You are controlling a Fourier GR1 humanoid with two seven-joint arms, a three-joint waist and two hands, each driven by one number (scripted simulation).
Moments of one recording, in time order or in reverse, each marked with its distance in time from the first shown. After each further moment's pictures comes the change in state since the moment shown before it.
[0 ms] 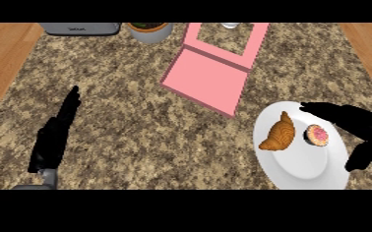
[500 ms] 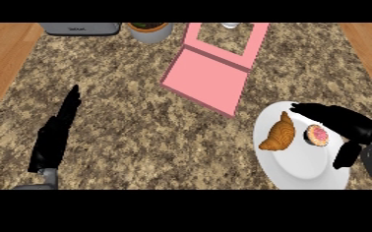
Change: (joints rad) left arm -0.001 -0.034 0.028 -0.021 -0.040 -0.029 0.021; right arm -0.026 0.084 -0.022 0.063 0.102 -0.030 -0.002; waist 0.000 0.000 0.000
